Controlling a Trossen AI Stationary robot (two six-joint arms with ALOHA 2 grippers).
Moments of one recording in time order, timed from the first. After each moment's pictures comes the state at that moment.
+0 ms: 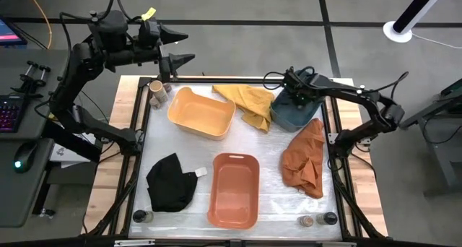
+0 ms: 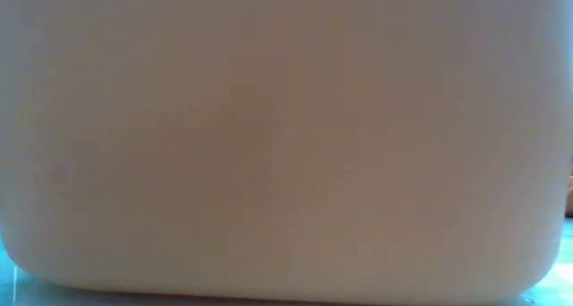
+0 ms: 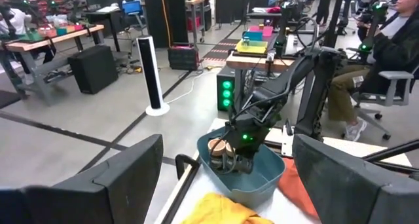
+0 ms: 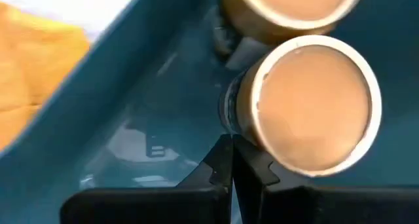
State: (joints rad) left arm 0.45 1.34 2.03 -0.87 0.07 0.08; right arm -0.66 1.45 1.01 -0.96 0.35 0.84
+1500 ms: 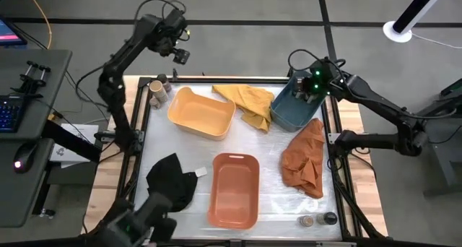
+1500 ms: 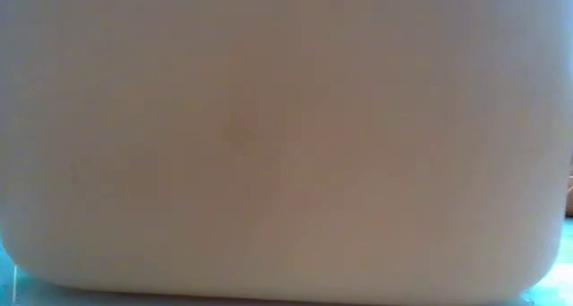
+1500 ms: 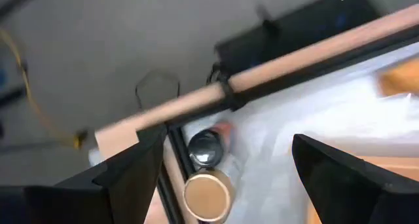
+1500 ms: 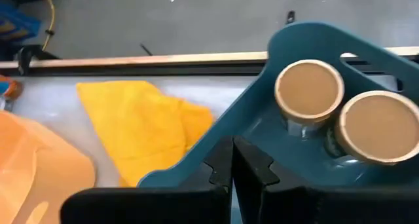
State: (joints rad) left arm 0.94 1.86 2.02 -1.50 -0.37 -0.18; right arm -0.73 1.05 1.01 -0.80 0.18 0.71
